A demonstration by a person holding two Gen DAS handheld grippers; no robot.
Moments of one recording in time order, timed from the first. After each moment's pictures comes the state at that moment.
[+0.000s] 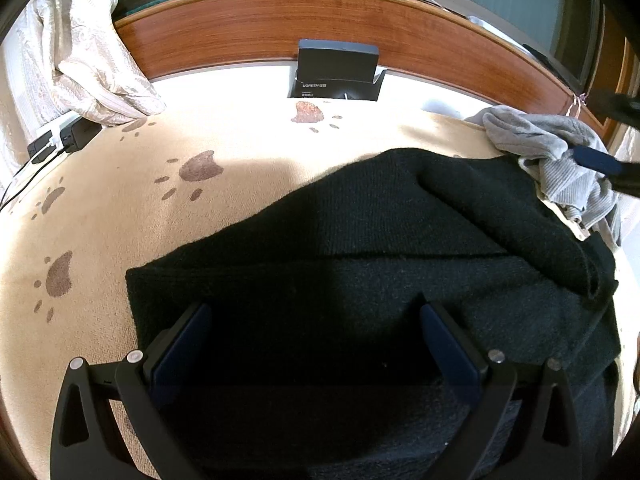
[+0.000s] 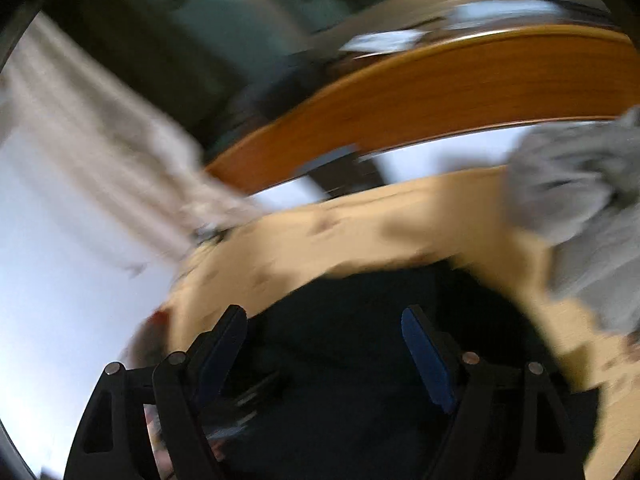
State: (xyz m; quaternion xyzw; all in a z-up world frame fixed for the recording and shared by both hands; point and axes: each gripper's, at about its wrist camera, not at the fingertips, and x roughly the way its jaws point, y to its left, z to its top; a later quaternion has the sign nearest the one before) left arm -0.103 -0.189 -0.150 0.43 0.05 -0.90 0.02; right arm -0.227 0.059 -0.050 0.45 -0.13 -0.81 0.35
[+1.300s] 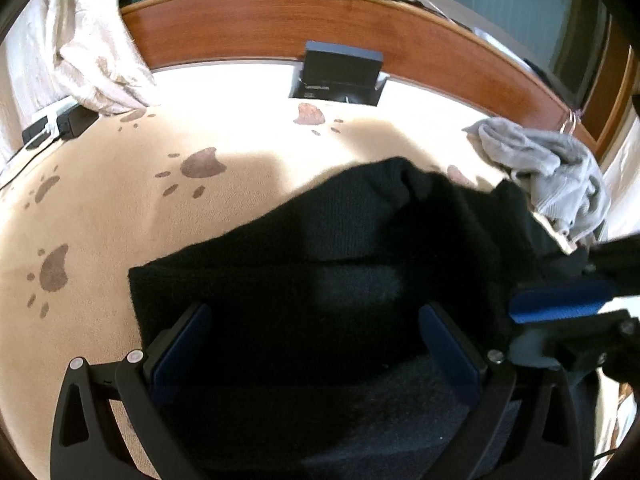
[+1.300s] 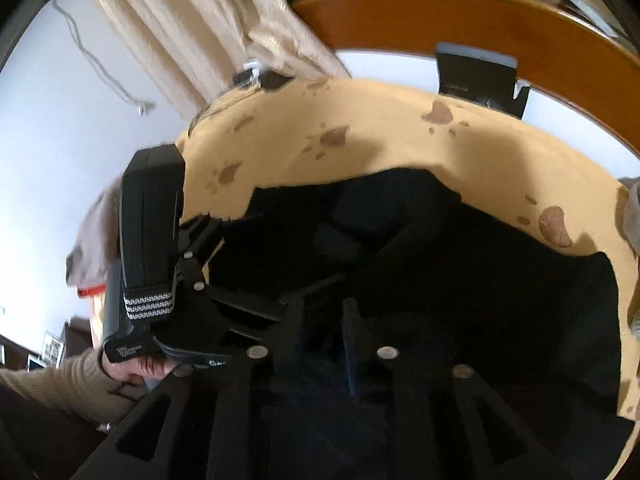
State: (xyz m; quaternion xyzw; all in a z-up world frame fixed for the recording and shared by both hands) left arm -0.102 -0.207 -0.144 0.43 0.11 -0.90 -0.01; right arm -0.152 -0.072 -0.077 0.51 0.09 -0.72 0.46
